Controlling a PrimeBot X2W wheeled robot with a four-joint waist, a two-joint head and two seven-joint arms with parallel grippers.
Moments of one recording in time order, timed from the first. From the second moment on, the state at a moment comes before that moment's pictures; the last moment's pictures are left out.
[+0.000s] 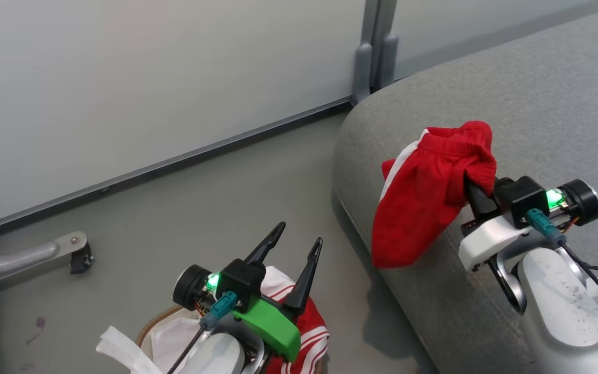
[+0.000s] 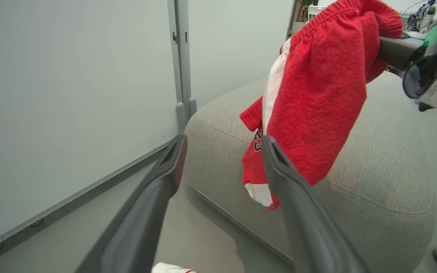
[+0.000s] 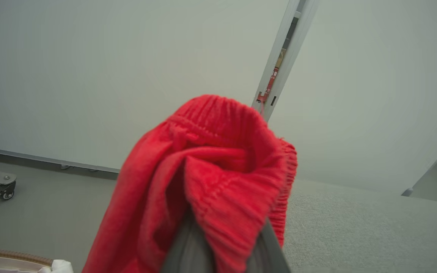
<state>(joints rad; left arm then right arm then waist) -0.28 0.05 -0.59 0.40 -0.29 -0.13 -0.26 -0.42 -0.16 0.15 0.37 -0.04 0.13 -0.26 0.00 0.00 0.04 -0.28</state>
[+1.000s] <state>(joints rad) -0.53 0.16 -0.55 0.29 -0.18 -0.13 -0.26 -1.08 -0.47 -0.14 0.54 -0.02 0.13 -0.26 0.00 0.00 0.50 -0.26</state>
